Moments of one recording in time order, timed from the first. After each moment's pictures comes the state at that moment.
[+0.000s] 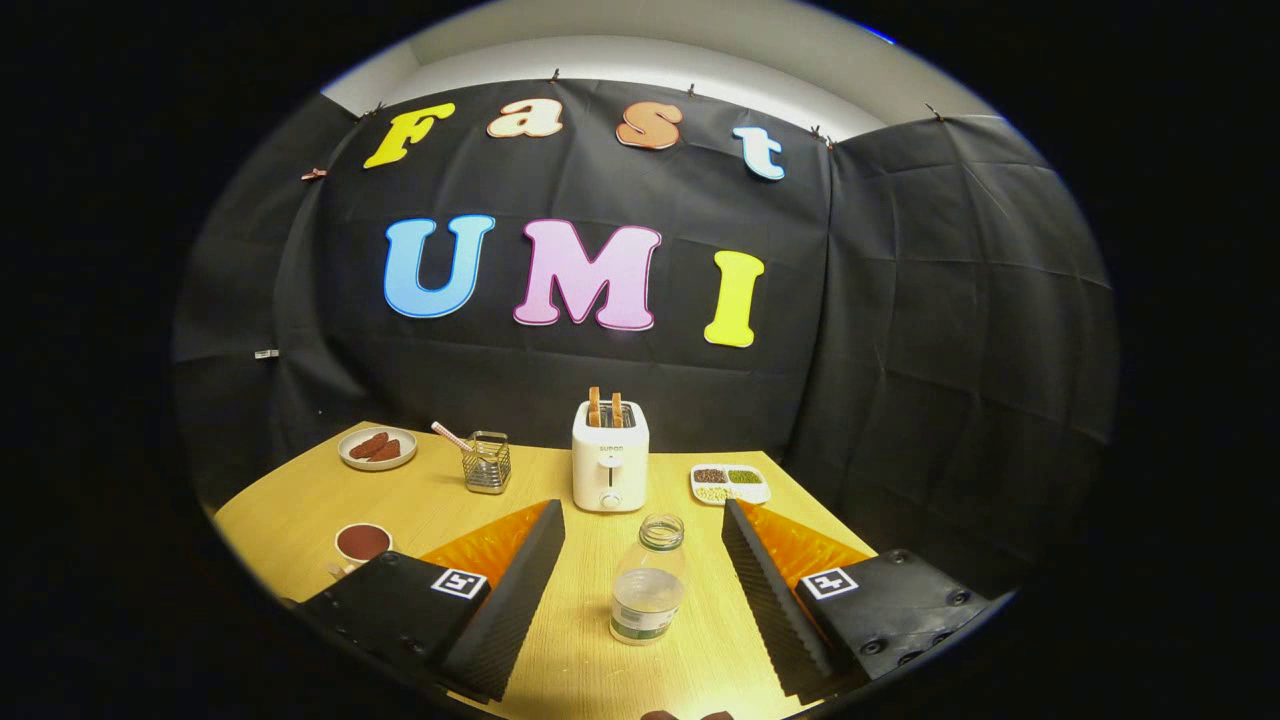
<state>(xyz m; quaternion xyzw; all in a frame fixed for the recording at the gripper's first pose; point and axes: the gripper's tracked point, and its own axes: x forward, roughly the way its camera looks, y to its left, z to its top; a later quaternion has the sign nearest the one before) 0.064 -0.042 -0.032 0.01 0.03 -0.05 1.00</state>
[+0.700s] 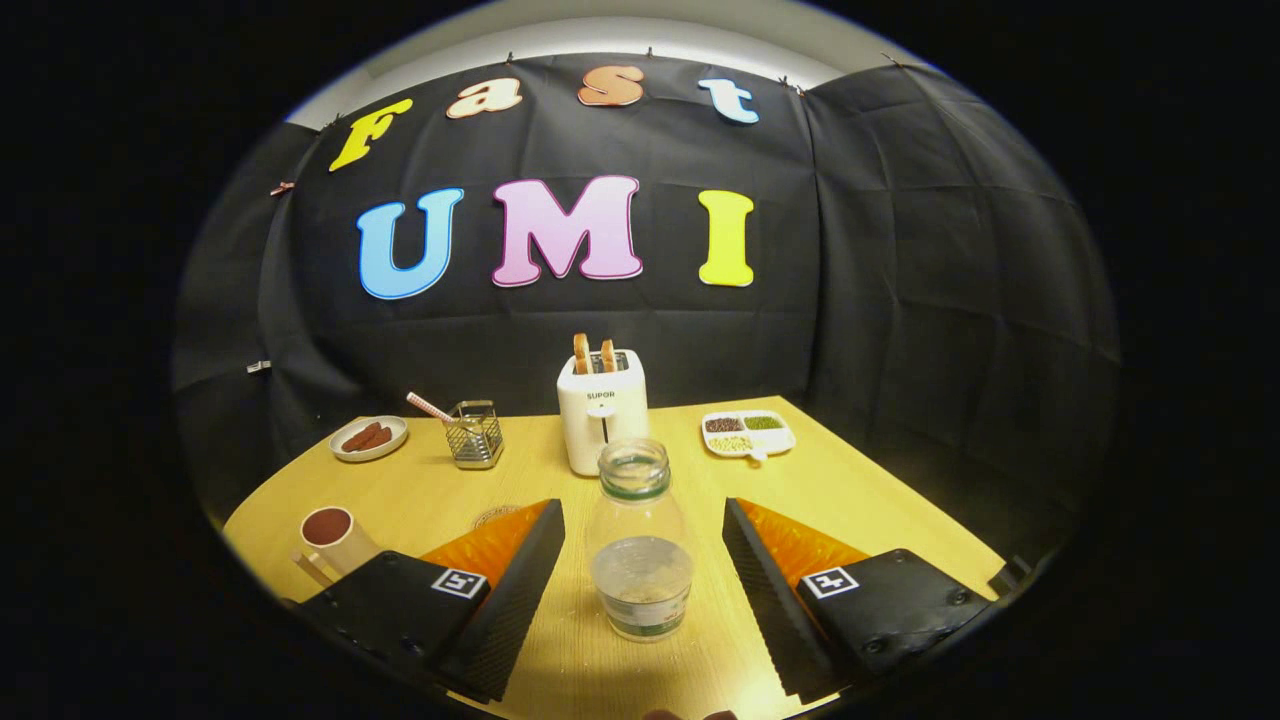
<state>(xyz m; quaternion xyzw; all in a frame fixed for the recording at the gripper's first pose) 0.109 -0.055 -0.117 0.08 0.08 -0.03 0.99</state>
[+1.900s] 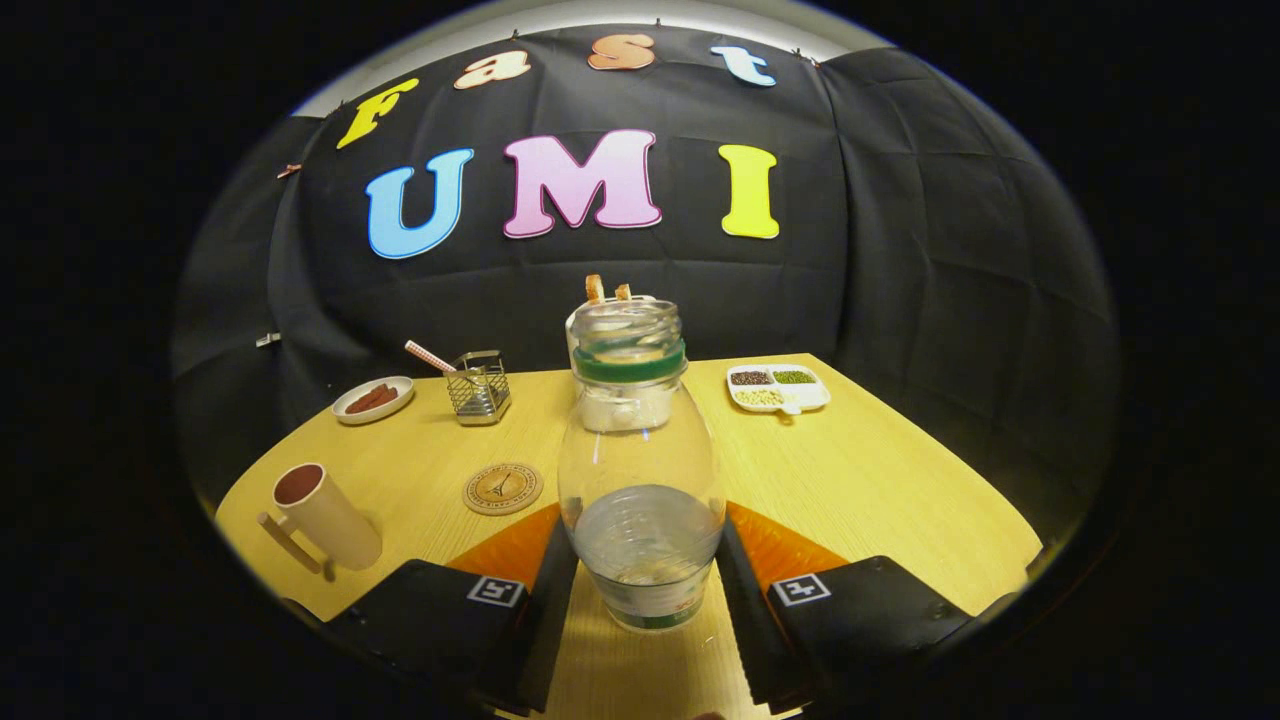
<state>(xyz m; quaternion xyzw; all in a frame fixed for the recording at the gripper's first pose) 0.132 -0.047 -0.171 0.07 0.13 0.00 0.99</state>
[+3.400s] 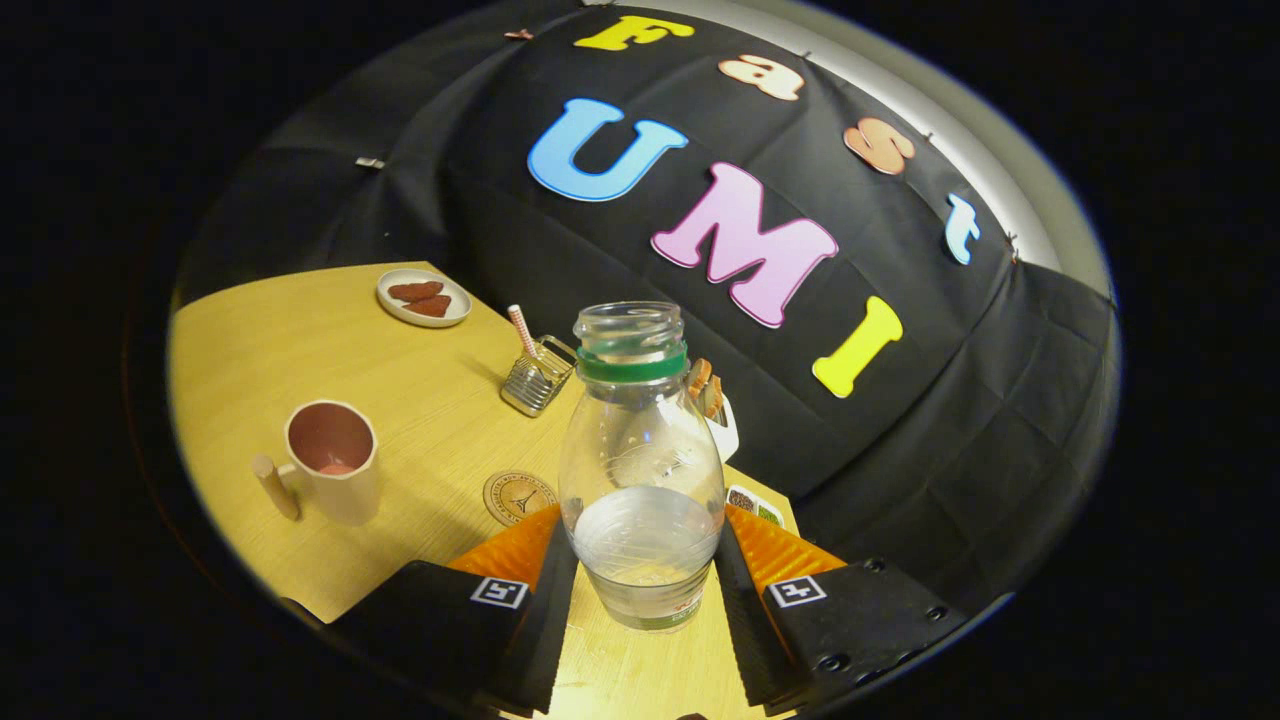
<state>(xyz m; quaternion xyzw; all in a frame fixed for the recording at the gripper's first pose) 0.131 0.068 -0.066 -0.29 0.10 0.05 0.95</state>
